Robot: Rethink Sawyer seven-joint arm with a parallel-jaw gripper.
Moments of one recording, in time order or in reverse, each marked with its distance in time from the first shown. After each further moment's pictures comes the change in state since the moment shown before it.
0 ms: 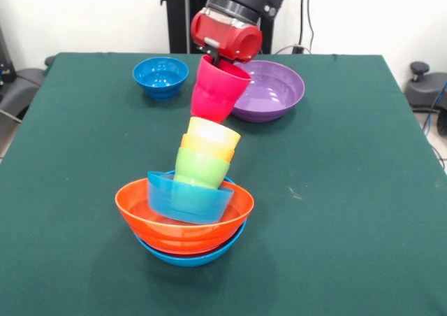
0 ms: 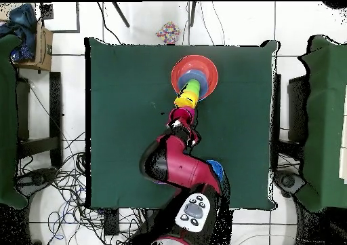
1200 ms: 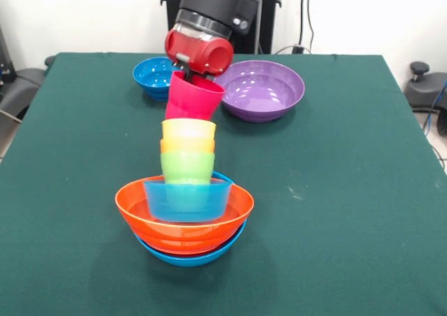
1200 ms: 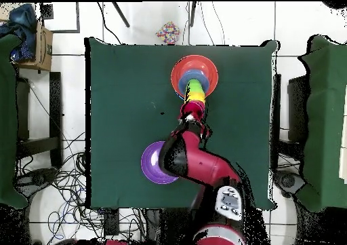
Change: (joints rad) arm -0.215 -0.020 0.164 0.004 -0.083 -0.096 0.000
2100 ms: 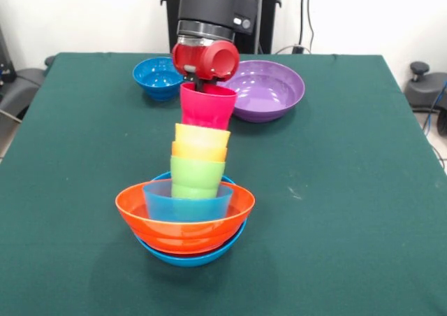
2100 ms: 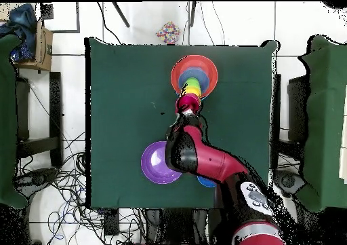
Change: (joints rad) arm -0.218 -0.068 0.272 0.063 -0.066 -0.010 0.000
